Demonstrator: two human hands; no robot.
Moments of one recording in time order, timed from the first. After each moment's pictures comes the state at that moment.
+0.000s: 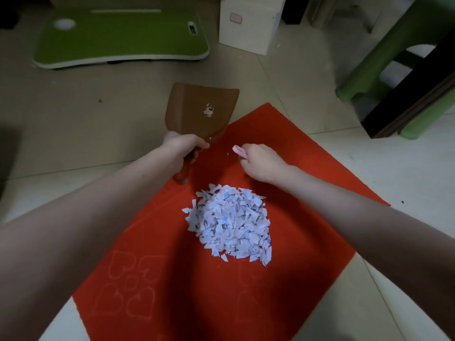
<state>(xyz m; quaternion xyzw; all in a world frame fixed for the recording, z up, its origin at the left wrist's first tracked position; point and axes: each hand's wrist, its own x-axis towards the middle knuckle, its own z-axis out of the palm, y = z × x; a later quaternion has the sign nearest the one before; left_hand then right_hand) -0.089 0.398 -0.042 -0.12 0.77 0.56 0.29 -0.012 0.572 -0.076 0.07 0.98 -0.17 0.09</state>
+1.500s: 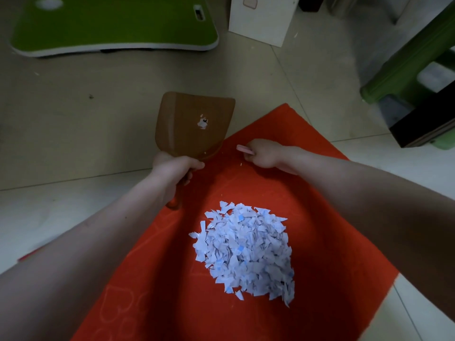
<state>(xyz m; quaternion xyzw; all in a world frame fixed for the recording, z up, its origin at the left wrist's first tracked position) -0.133 0.375 -0.106 -0.15 0.74 0.60 0.27 -0.126 0.605 -0.137 0.02 0.96 -0.10 0.25</state>
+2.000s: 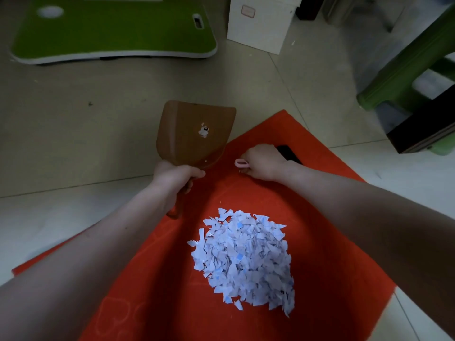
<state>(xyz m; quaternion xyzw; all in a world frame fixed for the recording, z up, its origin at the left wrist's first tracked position) -0.130 0.377 -0.106 -0.15 0.74 0.60 0.27 -0.118 0.604 -0.150 -0.06 0.99 -0.01 0.13</state>
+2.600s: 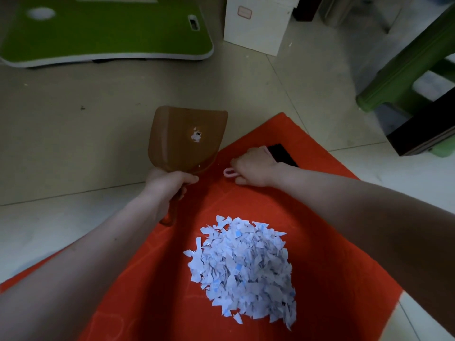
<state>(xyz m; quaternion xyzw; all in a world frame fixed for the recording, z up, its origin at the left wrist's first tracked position) -0.138 0.375 -0.114 -0.16 0.73 0.60 0.27 -0.126 0.593 -0.142 -0.17 0.97 0.11 0.16</state>
